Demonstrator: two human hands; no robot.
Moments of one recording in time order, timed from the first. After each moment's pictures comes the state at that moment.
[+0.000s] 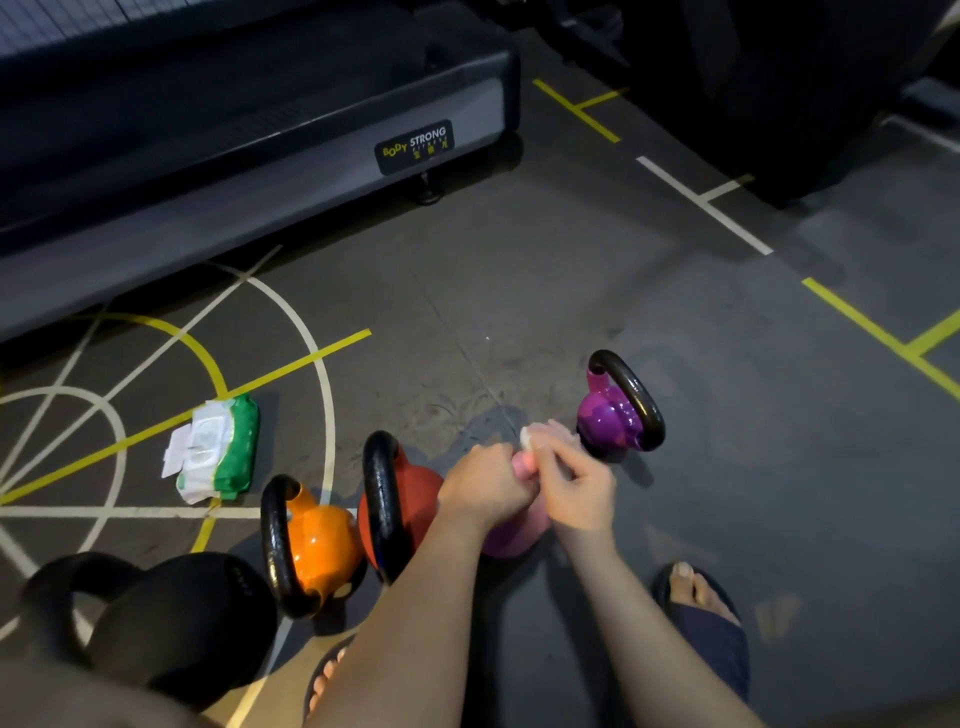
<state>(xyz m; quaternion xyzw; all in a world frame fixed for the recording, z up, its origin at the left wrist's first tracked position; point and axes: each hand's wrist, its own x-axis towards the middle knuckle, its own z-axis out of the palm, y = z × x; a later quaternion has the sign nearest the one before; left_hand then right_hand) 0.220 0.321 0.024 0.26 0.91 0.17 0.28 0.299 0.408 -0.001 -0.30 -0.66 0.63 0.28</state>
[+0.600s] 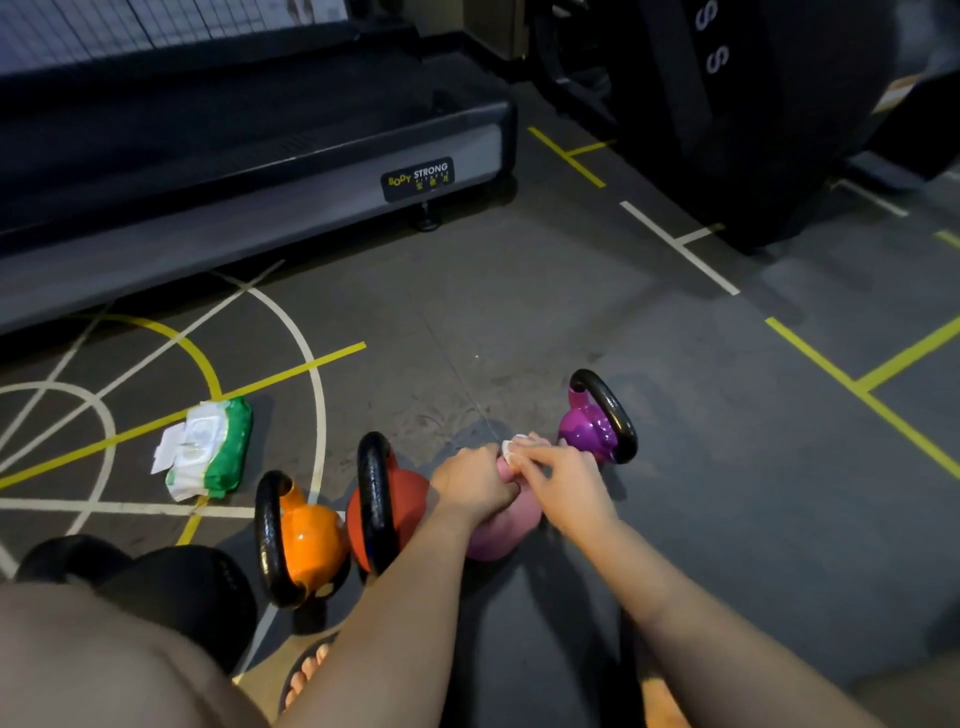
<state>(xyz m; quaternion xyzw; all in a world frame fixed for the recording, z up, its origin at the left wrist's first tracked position) 0.228 0.324 0.028 0.22 0.94 0.13 0.23 0.315 0.436 0.047 -0.18 -0.90 0.40 0.06</state>
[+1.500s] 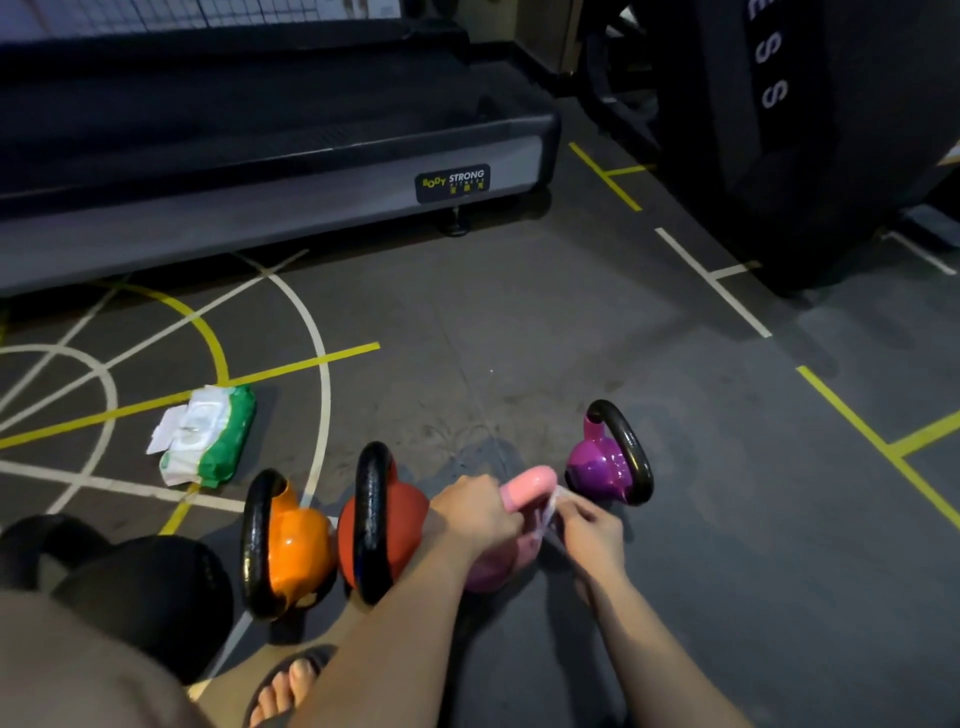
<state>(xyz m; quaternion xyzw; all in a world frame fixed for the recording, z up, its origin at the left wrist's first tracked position) 0.226 0.323 0.024 0.17 0.94 0.13 0.26 0.312 0.450 -0.021 -0.47 -0.60 0.64 0.10</state>
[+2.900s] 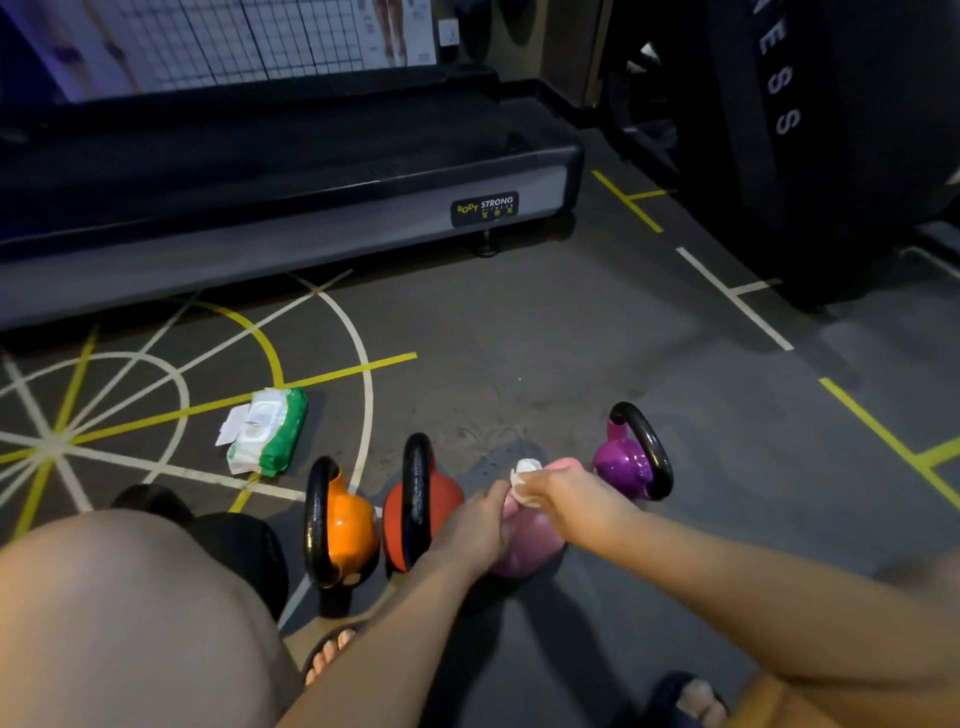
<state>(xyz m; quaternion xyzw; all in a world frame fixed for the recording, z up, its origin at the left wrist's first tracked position) 0.262 0.263 0.031 0.23 0.91 0.21 0.26 0.292 0.435 0.050 -0.02 -0.96 0.20 -0.17</state>
